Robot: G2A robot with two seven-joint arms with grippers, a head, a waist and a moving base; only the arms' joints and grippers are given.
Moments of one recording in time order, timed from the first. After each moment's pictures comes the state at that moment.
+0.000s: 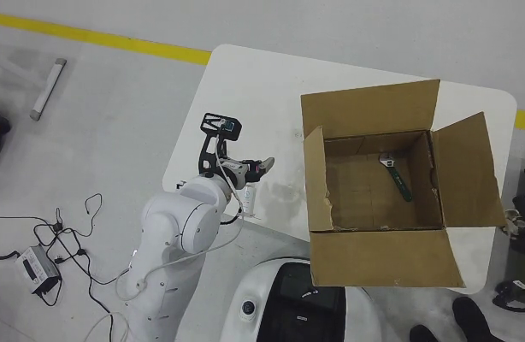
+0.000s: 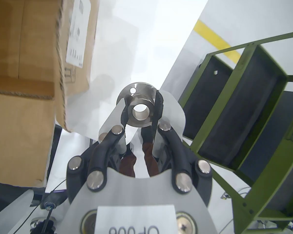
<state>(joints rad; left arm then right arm) 1.29 -1.48 -1.36 -2.17 1.35 0.09 -1.12 -1.70 -1.11 2.14 -2.31 -1.04 -0.38 1.29</state>
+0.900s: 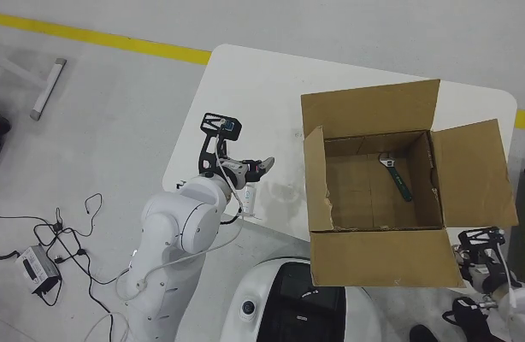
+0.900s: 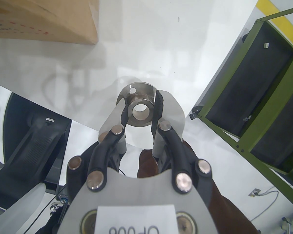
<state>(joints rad) 1.29 -1.48 -1.36 -2.17 1.35 0.09 -1.12 -1.92 -1.14 1.97 -2.09 -1.20 -0.30 0.89</state>
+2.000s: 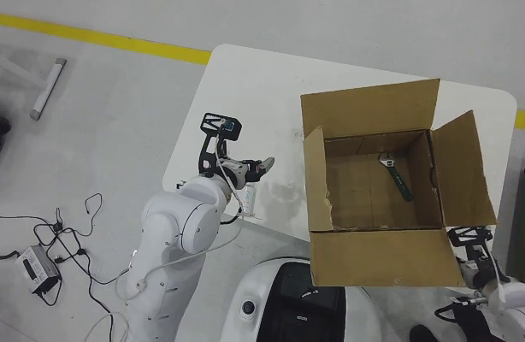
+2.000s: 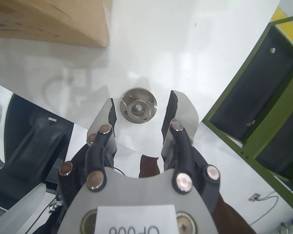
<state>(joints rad) 1.29 -1.48 -1.36 -2.17 1.35 0.09 -1.12 -1.90 -1.13 1.94 -2.13 -1.21 -0.33 0.91</state>
